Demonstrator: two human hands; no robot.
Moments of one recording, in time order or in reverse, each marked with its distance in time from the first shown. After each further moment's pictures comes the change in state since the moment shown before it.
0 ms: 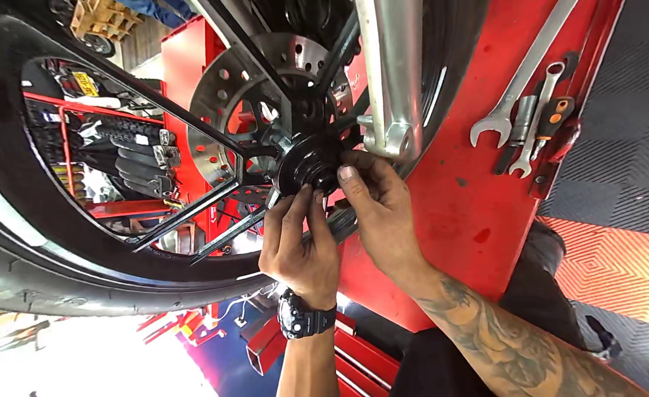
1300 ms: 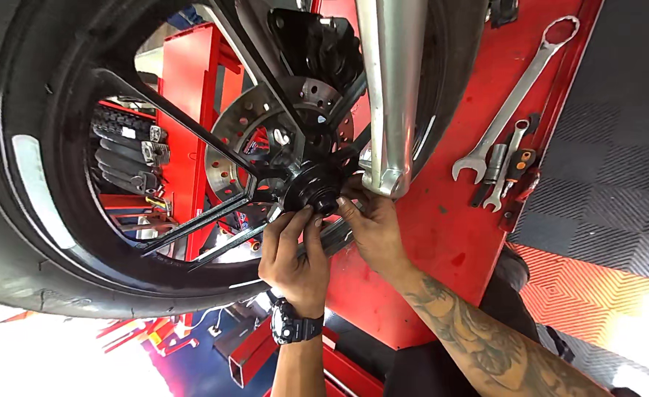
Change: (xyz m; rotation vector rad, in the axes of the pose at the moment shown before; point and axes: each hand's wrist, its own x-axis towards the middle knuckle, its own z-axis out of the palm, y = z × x) left_hand 0.002 -0.008 0.003 -0.071 0.008 -0.023; right_hand 0.018 0.024 -0.010 0.079 -0.089 -0.030
